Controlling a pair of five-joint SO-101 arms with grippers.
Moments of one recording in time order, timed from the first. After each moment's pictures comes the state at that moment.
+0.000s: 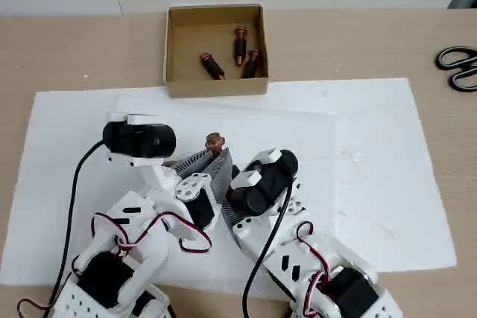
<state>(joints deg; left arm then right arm) 30.9 -79.1 61.7 50.3 36.3 -45.1 -92.7 70.6 57.7 -6.7</state>
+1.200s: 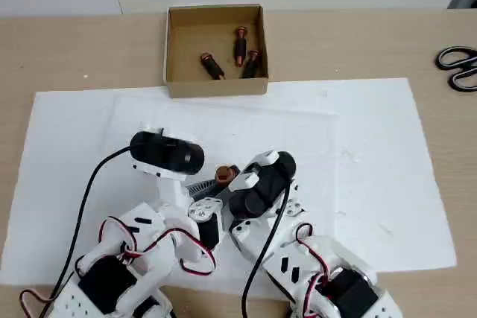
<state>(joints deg) 40.4 -80.0 61.1 64.4 34.8 -45.0 -92.6 70.6 58.1 -6.7</state>
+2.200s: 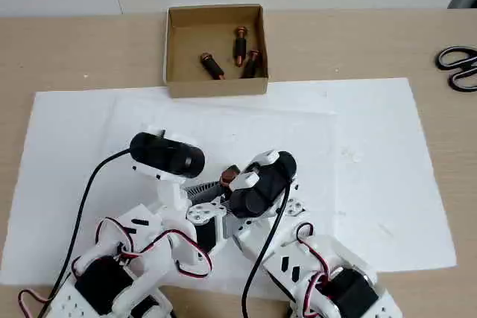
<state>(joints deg) 40.5 -80.1 61.1 65.6 32.5 -44.9 -92.6 70.8 58.3 -6.7</state>
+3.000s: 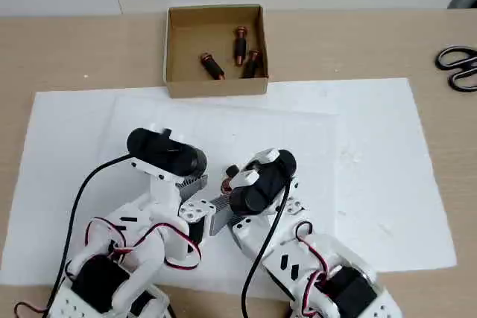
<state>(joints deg) 30.2 -80.0 59.6 69.9 18.2 -44.8 -92.5 70.7 58.0 -6.7</state>
